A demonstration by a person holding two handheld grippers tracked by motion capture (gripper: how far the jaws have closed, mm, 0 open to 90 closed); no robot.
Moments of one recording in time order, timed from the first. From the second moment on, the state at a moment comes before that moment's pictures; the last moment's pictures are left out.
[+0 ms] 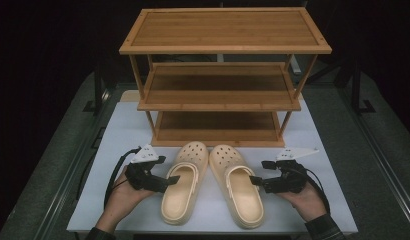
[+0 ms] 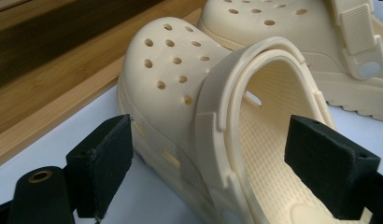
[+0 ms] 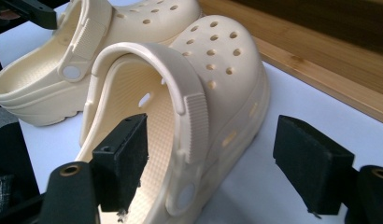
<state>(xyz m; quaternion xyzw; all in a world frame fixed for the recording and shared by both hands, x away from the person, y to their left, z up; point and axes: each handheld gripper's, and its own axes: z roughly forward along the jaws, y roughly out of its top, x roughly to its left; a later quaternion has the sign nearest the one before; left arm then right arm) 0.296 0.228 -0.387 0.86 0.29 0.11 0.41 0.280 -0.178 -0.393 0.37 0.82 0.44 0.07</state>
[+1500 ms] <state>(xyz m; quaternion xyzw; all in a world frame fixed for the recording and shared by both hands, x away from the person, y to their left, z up) 0.300 0.224 -0.390 0.86 0.32 0.19 0.34 0.288 -0.173 -0.395 0.36 0.83 0.42 0.12</state>
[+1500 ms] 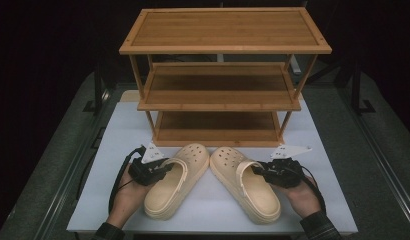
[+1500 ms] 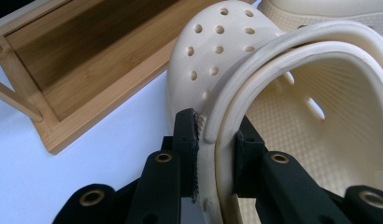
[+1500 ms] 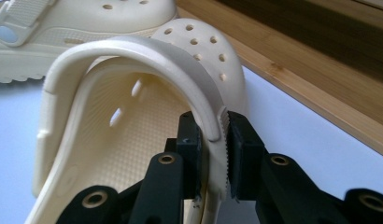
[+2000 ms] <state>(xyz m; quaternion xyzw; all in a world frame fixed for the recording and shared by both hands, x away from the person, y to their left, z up) 0.298 0.225 -0.373 0.85 0.32 0.20 0.37 0.290 -0.196 -0.379 0.37 0.81 0.43 0.15</state>
